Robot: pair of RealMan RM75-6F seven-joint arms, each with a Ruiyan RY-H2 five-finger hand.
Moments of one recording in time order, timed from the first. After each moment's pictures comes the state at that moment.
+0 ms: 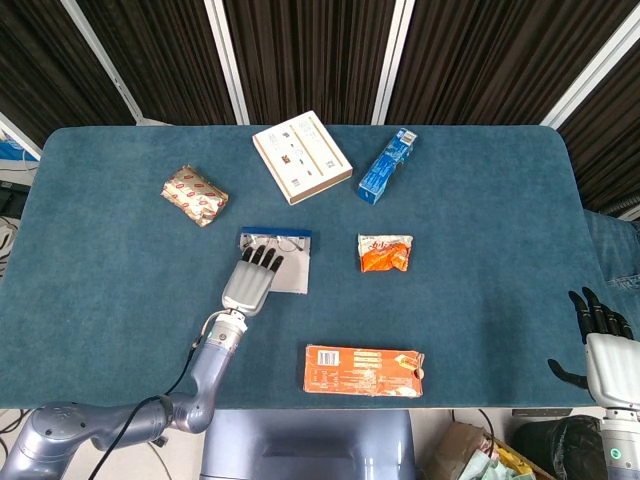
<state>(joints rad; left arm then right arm) -0.84 -1.97 -0.18 -1.11 1.00 1.08 0.73 0.05 -1.11 0.09 -1.71 -1.35 1.46 -0.18</state>
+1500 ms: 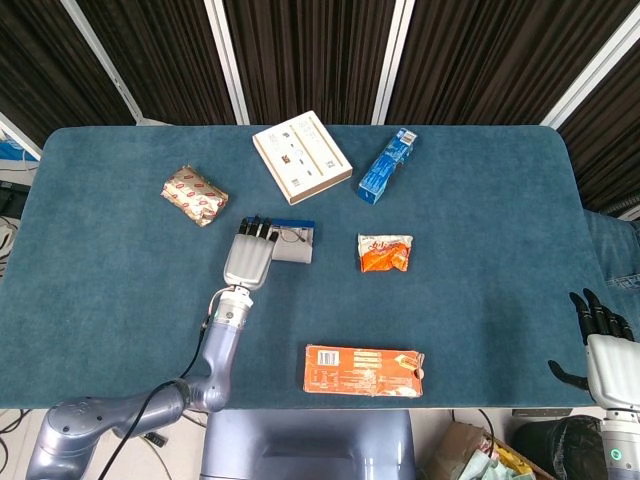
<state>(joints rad) -0.92 -2.04 -0.34 -0.97 0.99 1.10 0.78 0.04 -1.11 0.10 -1.72 -1.34 1.46 -0.18</state>
